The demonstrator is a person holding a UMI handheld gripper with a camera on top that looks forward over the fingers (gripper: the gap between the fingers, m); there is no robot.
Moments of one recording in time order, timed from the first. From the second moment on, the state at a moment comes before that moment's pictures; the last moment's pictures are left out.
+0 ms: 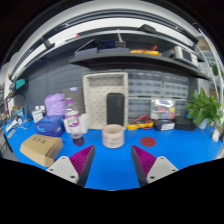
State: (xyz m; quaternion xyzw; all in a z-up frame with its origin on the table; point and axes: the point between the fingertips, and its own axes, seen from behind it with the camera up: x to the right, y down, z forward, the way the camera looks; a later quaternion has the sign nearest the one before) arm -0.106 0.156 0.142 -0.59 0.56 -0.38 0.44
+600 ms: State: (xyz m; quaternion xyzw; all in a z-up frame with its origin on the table) arm 0.078 0.360 0.108 -0.61 0.52 -0.36 0.47
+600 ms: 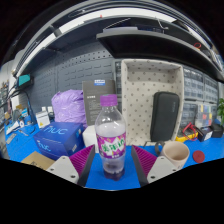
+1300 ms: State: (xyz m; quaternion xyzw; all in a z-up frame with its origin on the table) arm 0.123 0.361 0.102 -0.59 0.52 -0.35 0.50
